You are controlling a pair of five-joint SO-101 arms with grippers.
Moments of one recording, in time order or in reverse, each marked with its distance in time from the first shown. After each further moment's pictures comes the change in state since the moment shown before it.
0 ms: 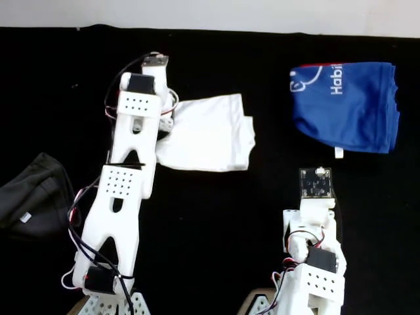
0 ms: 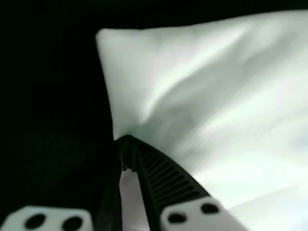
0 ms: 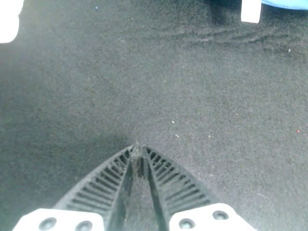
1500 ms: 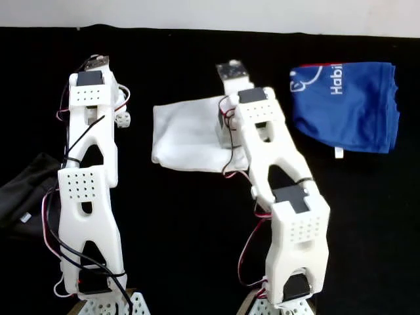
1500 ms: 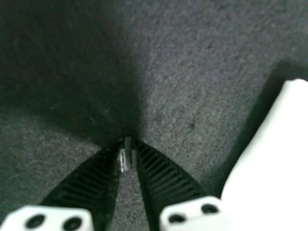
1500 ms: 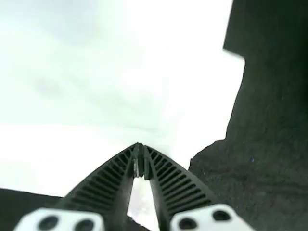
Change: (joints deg) left arm -13.5 -15.7 36.7 -16.4 1.8; right arm -29.7 106.4 -112.2 37.5 -16.2
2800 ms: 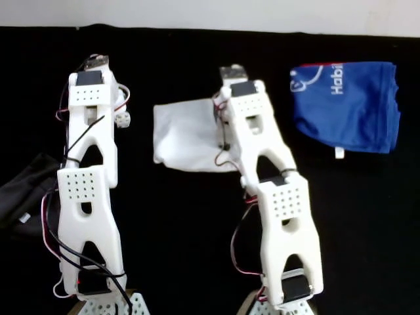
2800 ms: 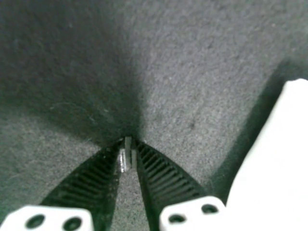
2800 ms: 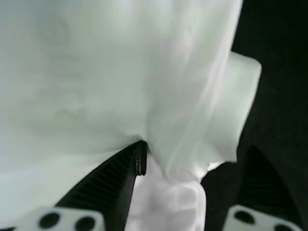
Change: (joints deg) left arm 0.0 0.2 0.0 0.0 0.0; right arm -1.1 22.9 -28.3 11.6 -8.7
